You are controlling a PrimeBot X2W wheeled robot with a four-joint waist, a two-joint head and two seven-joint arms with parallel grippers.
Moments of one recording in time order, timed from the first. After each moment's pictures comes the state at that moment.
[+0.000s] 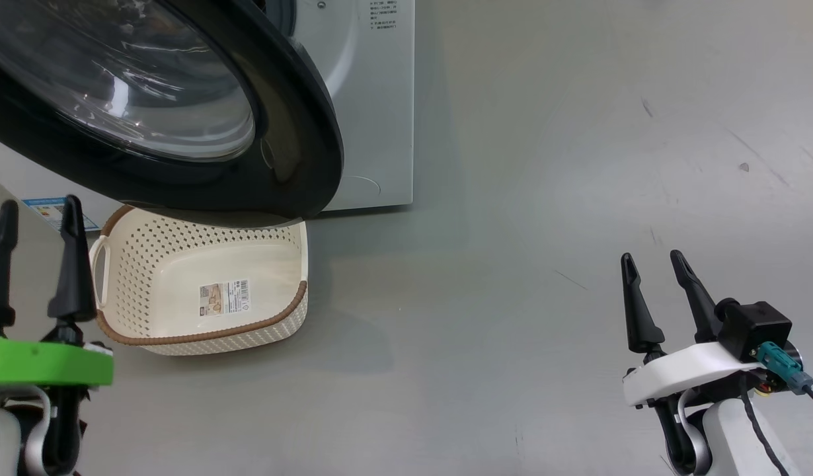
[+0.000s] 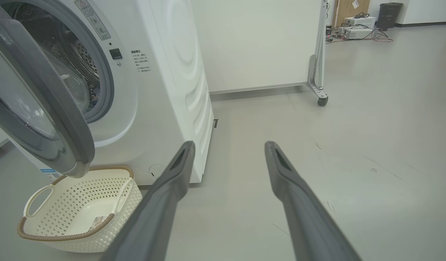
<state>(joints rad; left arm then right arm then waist) -0.10 0.30 0.03 -0.10 -0.61 -0.12 -0.13 -0.11 -0.08 0.13 0.25 0.26 0.12 -0.25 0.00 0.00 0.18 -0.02</state>
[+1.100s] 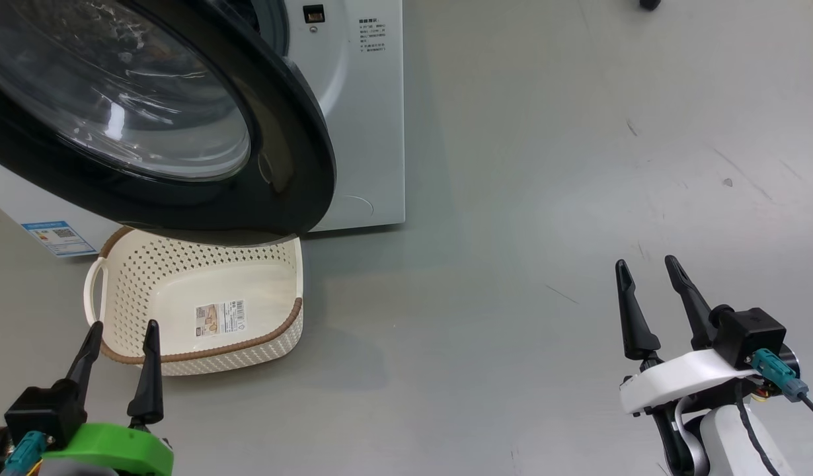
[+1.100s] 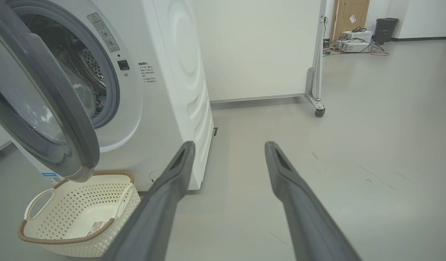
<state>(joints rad) 0.05 0.20 -0.04 0.16 -0.36 -0.09 -0.25 -0.09 -0.08 0.14 0.24 0.24 0.12 -0.25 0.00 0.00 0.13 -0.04</state>
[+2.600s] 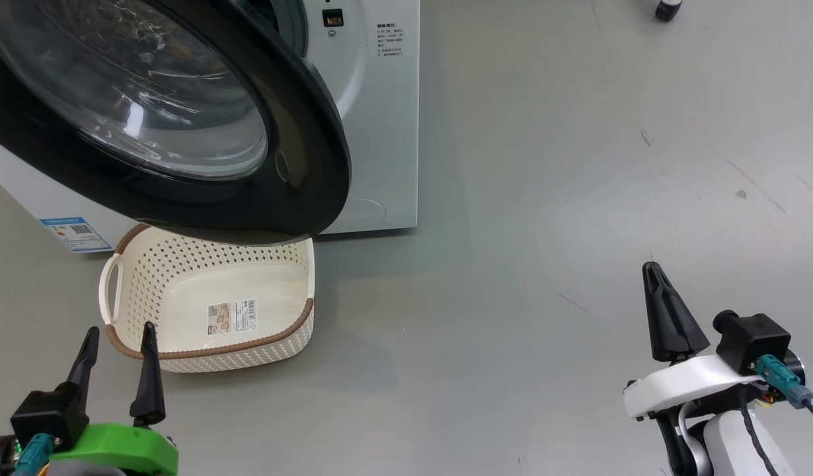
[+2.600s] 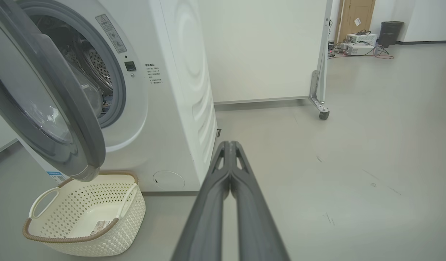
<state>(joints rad) 0.04 0.13 0.03 0.18 -0.29 -0.08 -0.25 -0.07 -0.08 0.13 0.23 0.24 0.12 -0.25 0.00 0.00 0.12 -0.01</state>
